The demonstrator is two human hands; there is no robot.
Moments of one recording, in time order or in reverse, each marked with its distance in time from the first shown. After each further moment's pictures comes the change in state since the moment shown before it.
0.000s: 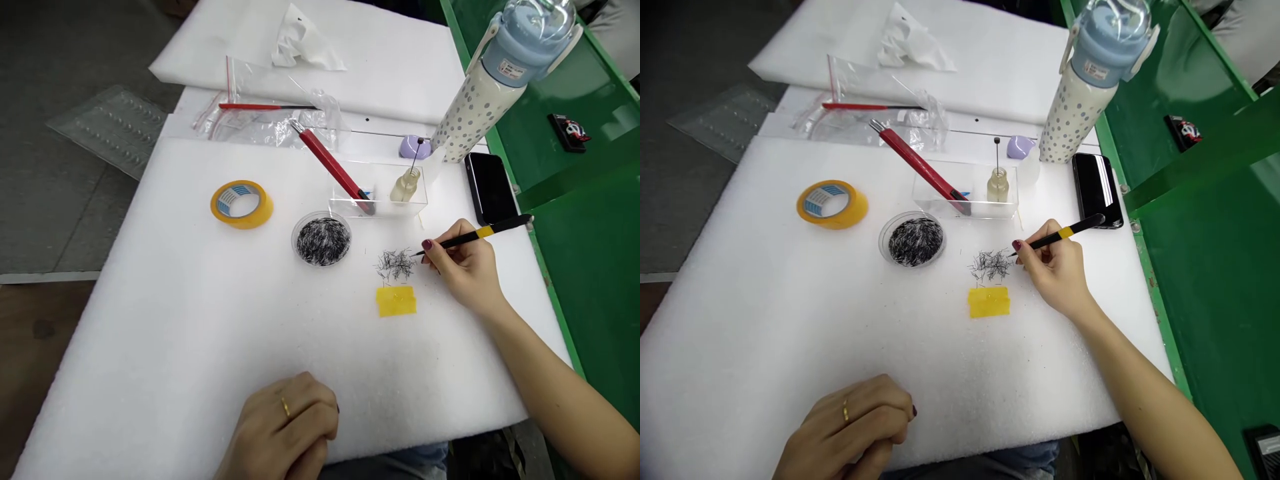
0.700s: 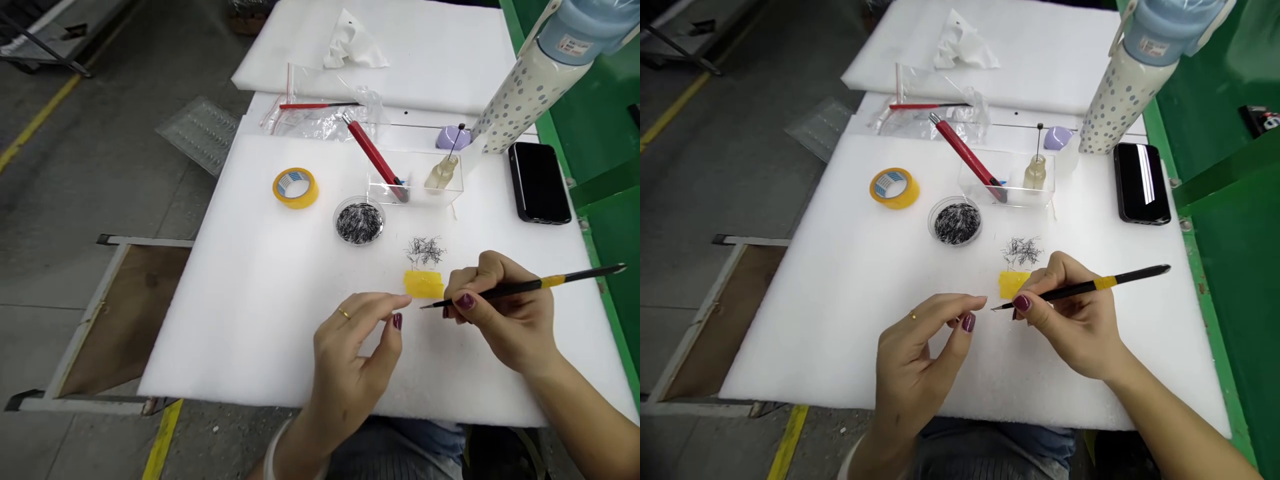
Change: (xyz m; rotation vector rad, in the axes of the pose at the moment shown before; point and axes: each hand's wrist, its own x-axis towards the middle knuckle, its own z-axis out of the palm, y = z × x) left_hand 0.046 0.025 0.033 -0.063 0.451 -0.190; right_hand -0.051 -0.043 0.009 0.651 -0.252 -0.031
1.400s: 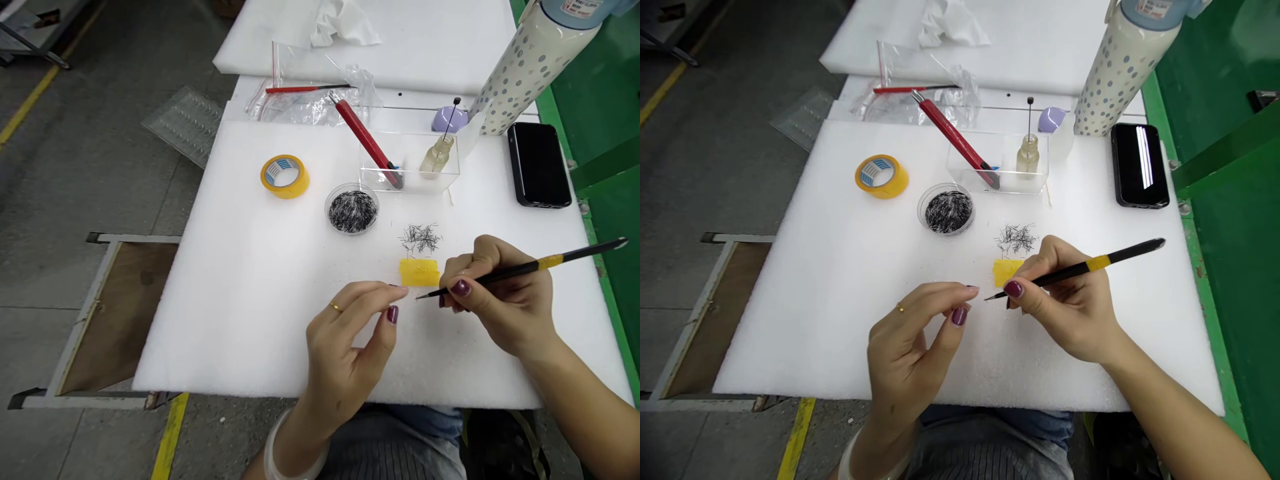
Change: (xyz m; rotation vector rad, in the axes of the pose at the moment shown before) left_hand -0.005 -0.005 -0.001 -0.014 0.008 0.078; right_hand -0.002 -0.001 -0.005 -0.050 0.004 0.019
